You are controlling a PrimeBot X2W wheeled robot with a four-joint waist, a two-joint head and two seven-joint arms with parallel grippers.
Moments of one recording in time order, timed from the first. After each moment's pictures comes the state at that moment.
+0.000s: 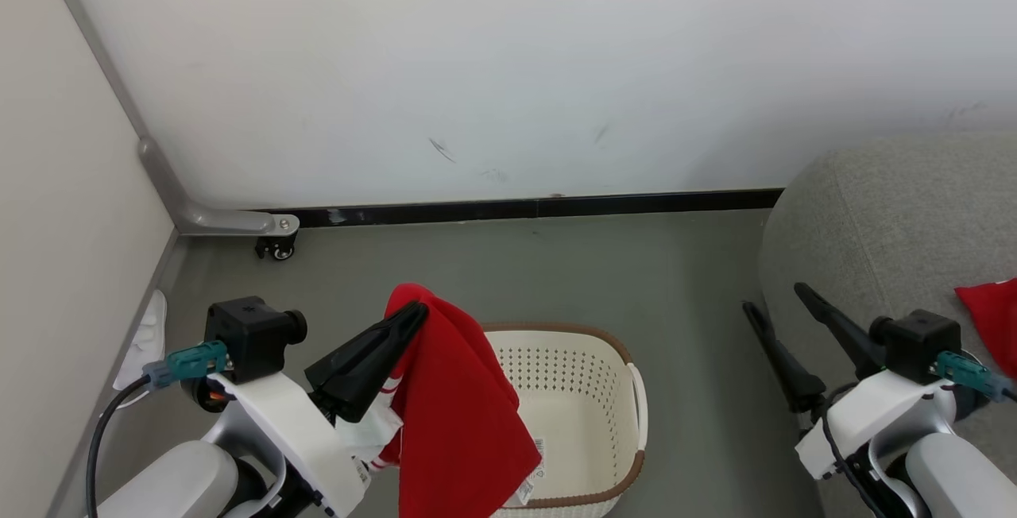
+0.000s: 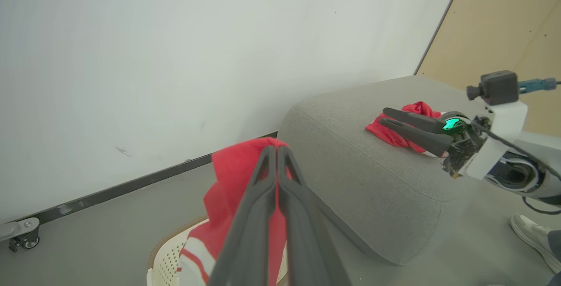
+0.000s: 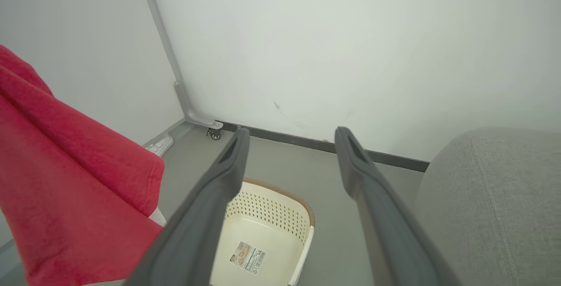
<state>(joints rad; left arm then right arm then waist) -0.40 0.52 -0.74 -0.16 -0.96 -0.02 0.02 -0.23 -0.31 0.35 0.27 0.38 0.12 -0.25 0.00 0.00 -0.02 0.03</state>
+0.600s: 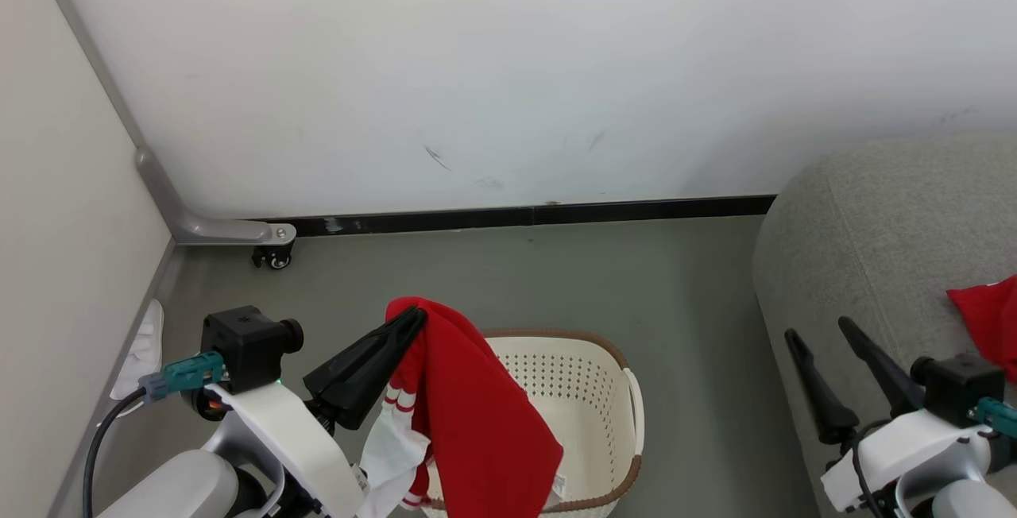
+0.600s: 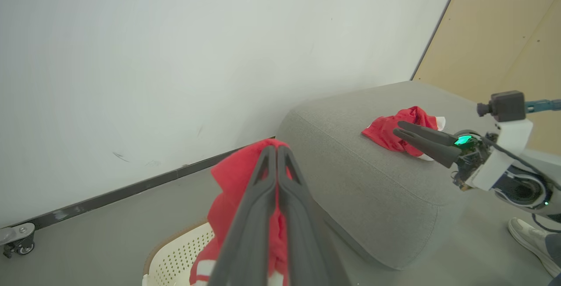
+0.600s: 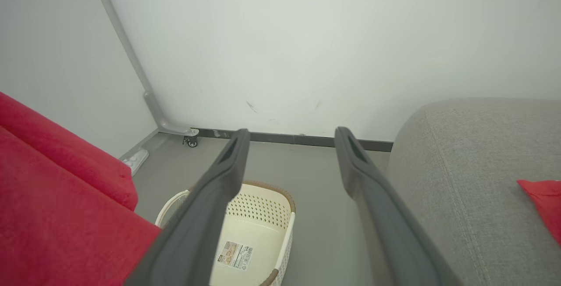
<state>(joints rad) -0.38 0.52 -0.74 -0.16 -0.96 -0.02 -0.01 -0.09 -0.26 0.17 0.22 0.32 0.12 -0.25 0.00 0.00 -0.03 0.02</state>
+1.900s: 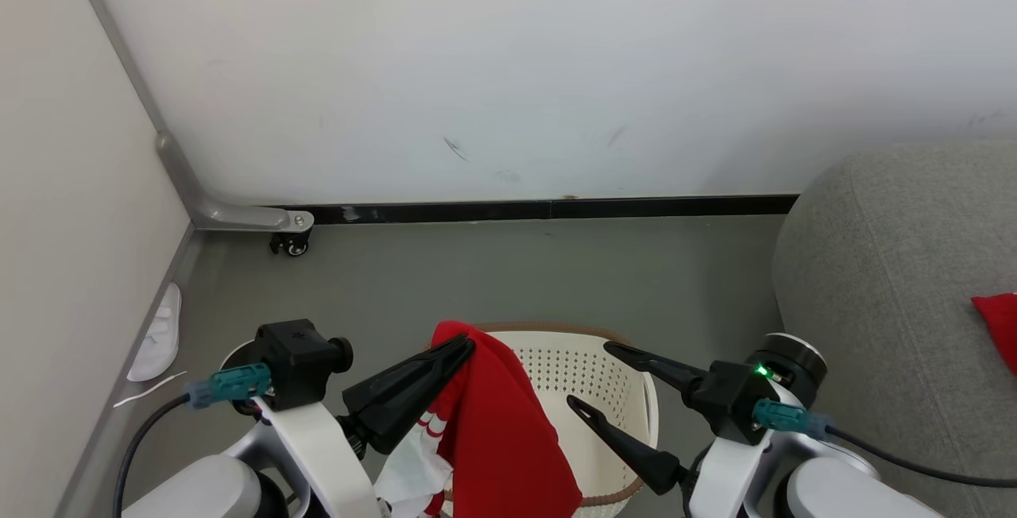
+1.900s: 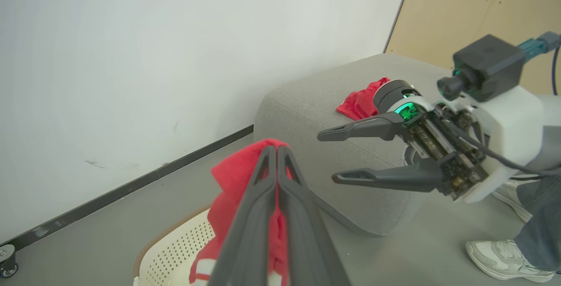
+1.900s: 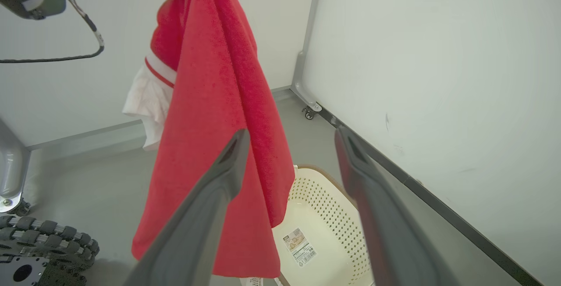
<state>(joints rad) -0.41 0.54 -0.82 -0.21 -0.91 -0.08 0.03 -0.32 -0.38 0.76 -0.01 0.29 0.12 -0.12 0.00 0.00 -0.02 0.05</state>
